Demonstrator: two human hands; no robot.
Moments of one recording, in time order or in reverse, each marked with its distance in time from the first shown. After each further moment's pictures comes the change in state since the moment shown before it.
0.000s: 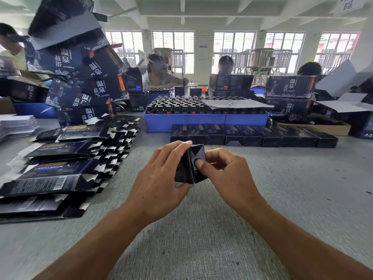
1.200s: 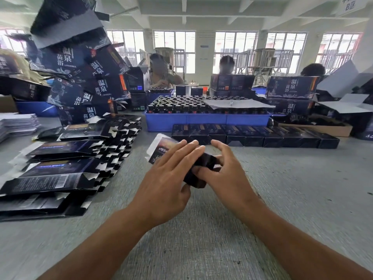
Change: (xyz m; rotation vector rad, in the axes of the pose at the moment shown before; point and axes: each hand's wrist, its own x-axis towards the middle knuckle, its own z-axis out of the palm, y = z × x) left_hand -0.001 0.003 0.006 0.024 -0.069 0.089; right_hand -0.002 0.002 0.008 0.015 -0.038 0.116
